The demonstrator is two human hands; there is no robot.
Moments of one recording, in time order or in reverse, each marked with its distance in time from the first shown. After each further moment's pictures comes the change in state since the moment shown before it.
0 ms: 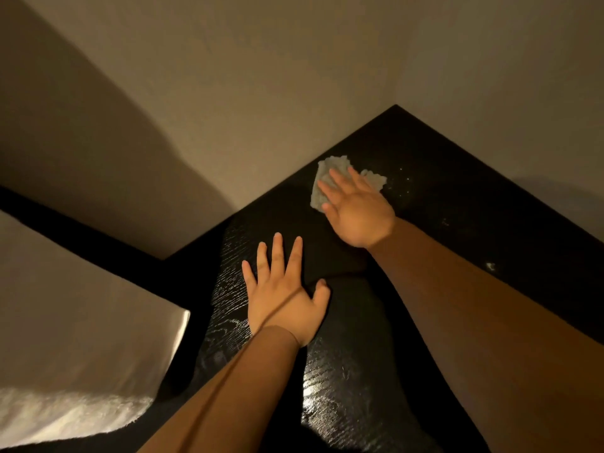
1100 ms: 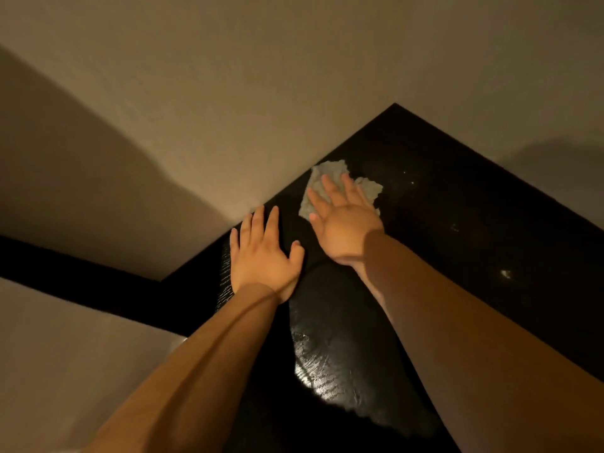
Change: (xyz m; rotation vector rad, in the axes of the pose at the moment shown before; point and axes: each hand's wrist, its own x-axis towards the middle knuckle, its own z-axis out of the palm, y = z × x) left_hand 0.096 -0.033 -0.011 0.001 0.081 0.029; right_hand 0.007 -0.029 0.005 0.014 -0.005 0.062
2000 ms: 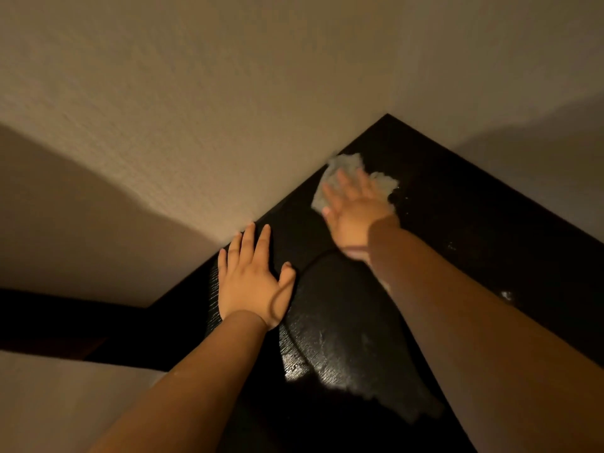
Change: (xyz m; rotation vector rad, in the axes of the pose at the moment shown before) left_hand 0.001 -0.003 -0.002 0.024 -0.017 0.028; right_hand 0.029 0.044 -0.020 -0.044 -0.042 0.043
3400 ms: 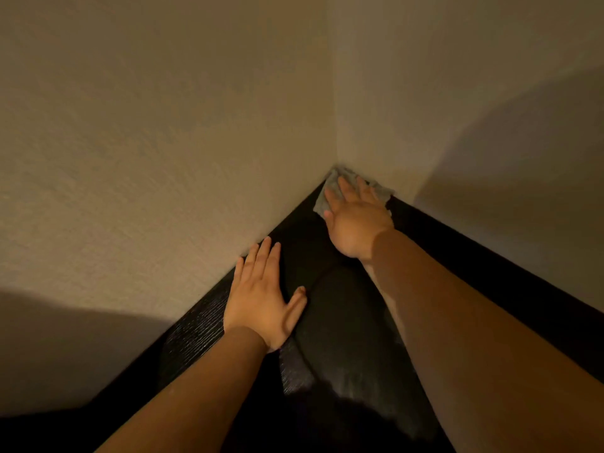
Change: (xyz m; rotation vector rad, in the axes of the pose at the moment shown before) left_hand 0.079 0.079 0.005 0.030 -0.054 0.324; right_hand 0.056 0.099 -0.034 0.144 0.038 0.164
